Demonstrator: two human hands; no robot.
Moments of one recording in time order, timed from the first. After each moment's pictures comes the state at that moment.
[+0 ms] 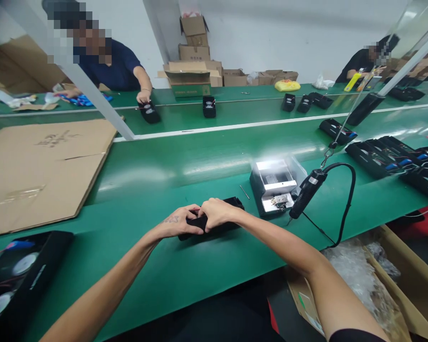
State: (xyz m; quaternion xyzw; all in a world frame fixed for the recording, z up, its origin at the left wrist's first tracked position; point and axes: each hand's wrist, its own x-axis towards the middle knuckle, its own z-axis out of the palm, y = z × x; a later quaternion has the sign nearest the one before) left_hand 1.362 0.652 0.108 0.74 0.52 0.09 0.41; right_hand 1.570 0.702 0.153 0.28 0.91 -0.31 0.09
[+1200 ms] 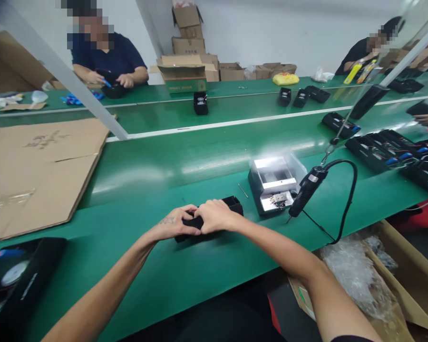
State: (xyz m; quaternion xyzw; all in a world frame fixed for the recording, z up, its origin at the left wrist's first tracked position) left_hand 1.358 0.654 0.109 0.76 0.50 0.11 0.41; right_hand 1.569 0.681 0.154 0.33 0.90 -0.27 0.06
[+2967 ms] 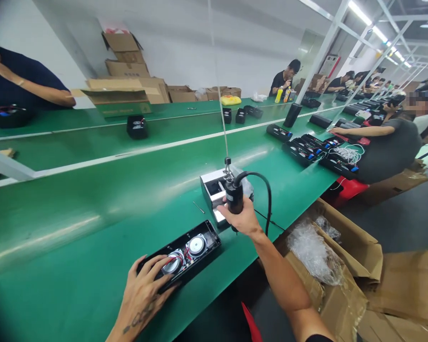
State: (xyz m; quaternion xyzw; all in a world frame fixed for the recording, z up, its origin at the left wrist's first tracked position) left_hand 1.434 0.577 0.059 0.87 0.42 0.27 -0.02; right_hand 1.755 0.650 0.170 0.52 0.54 -0.39 -0.55
